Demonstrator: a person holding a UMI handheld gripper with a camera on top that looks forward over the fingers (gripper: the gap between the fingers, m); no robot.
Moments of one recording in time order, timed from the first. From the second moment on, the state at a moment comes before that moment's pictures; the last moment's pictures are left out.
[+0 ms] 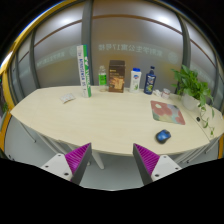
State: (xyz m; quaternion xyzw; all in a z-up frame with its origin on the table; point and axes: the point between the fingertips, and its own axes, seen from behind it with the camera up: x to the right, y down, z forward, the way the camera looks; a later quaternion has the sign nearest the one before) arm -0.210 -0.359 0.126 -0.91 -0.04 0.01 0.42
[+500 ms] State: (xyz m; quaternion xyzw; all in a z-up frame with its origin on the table) arm -0.002 -0.275 -0.006 -0.92 0.03 0.01 0.39
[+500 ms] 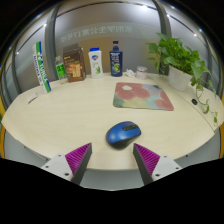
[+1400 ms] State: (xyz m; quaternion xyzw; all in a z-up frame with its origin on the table) arm -0.023 -0.125 0.116 -0.87 -0.05 0.01 0.49
